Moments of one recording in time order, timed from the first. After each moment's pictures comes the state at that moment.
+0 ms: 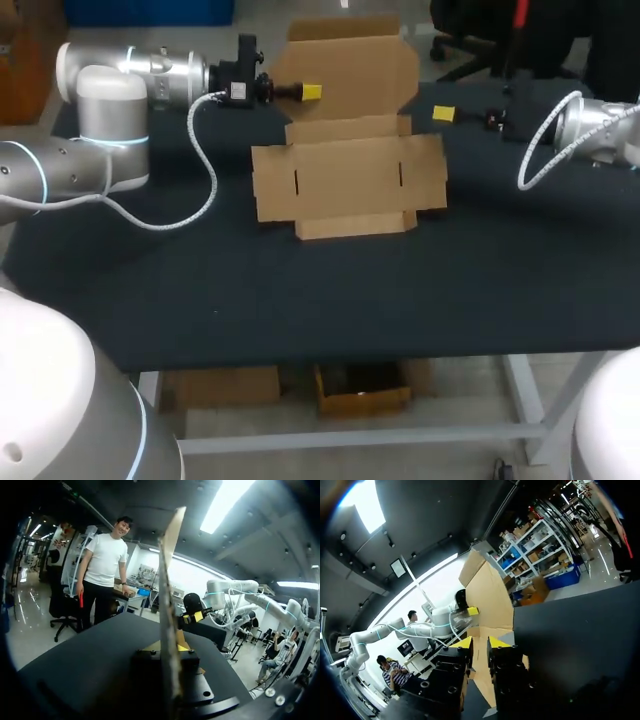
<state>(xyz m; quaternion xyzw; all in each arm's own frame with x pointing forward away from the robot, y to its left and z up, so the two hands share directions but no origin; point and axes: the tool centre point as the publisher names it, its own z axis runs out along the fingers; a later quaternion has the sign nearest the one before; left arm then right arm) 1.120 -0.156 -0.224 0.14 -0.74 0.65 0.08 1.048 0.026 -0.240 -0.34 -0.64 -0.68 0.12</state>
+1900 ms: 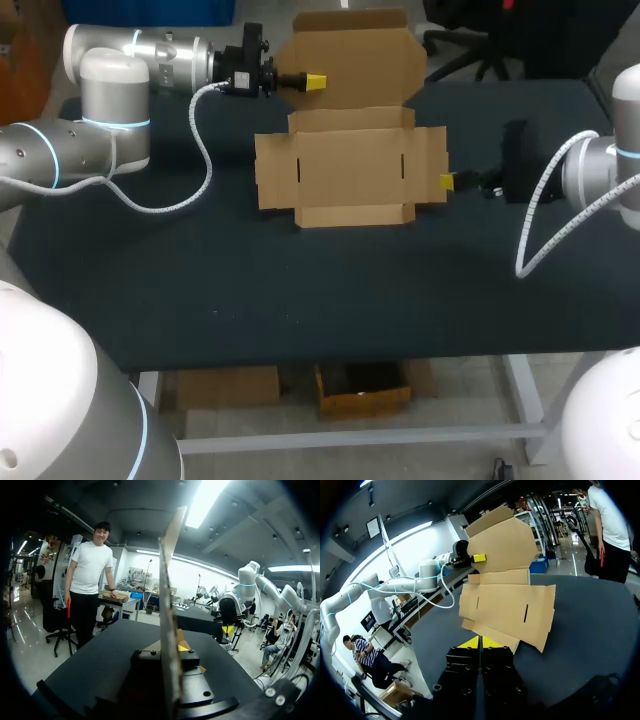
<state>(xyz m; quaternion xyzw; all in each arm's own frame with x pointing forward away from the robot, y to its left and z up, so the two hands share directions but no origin) 1.129 -0.163 -0.211 0.07 -0.75 0.66 0.06 0.909 0.032 -0.270 -0.40 -0.74 -0.53 -0.01</state>
